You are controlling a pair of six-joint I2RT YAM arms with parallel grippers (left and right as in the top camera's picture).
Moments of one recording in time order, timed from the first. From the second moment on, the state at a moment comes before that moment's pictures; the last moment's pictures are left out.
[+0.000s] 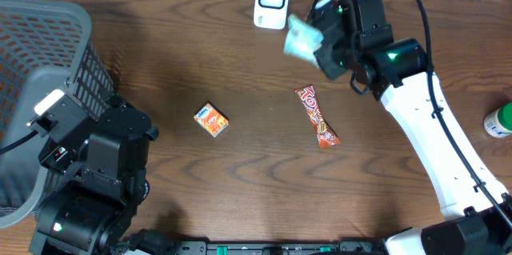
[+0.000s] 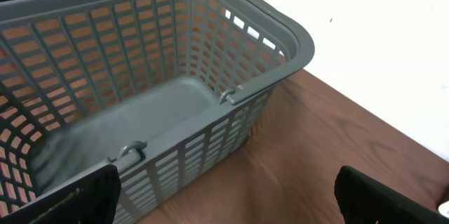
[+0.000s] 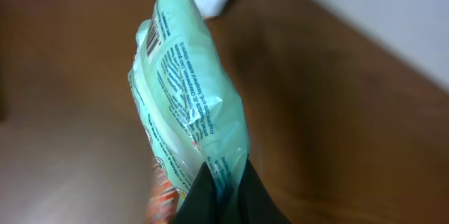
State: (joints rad) left arm -0.38 0.84 1.20 -1.07 -0.92 -0.77; right arm 0.36 1.61 1.57 -0.80 0.11 -0.25
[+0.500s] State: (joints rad) left arm -0.38 0.84 1.20 -1.07 -0.92 -0.77; right arm 0.42 1.88 1.57 -0.34 0.69 -0.49
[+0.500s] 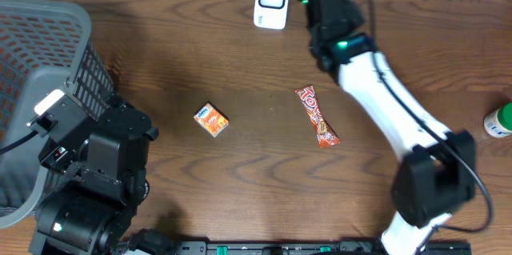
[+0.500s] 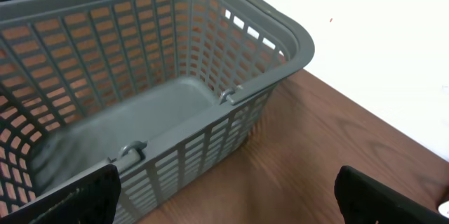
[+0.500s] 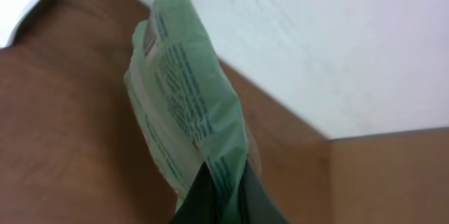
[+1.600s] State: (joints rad) left arm -0.38 0.84 1.20 -1.07 -0.92 -0.77; right arm 0.58 2.45 1.57 0.75 0.99 -1.66
